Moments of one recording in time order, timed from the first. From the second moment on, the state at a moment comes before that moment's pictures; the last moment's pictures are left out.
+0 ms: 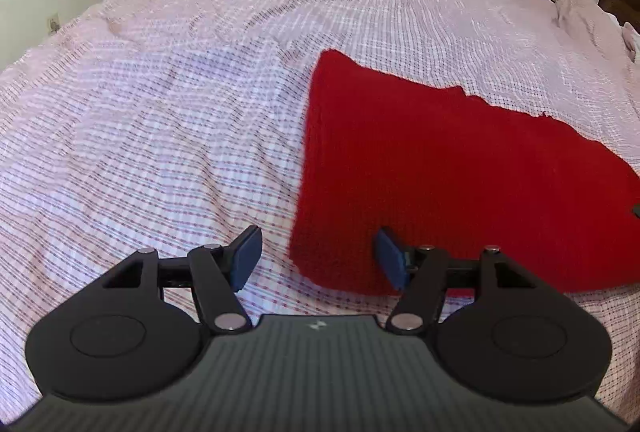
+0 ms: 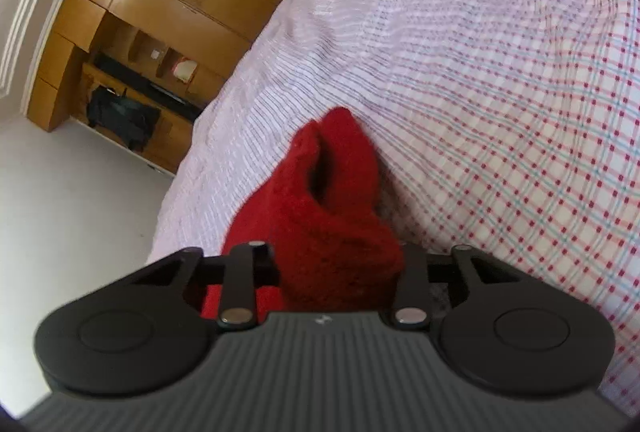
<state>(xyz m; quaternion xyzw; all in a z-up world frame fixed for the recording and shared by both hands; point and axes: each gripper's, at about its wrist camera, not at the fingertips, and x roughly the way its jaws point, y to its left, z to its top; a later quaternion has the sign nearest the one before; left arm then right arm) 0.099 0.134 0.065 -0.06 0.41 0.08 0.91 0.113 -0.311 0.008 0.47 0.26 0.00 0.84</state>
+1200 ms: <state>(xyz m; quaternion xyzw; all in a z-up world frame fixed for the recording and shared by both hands) 0.095 0.242 0.097 -0.03 0.42 0.09 0.90 0.168 -0.071 0.143 0.13 0.25 0.17 0.94</state>
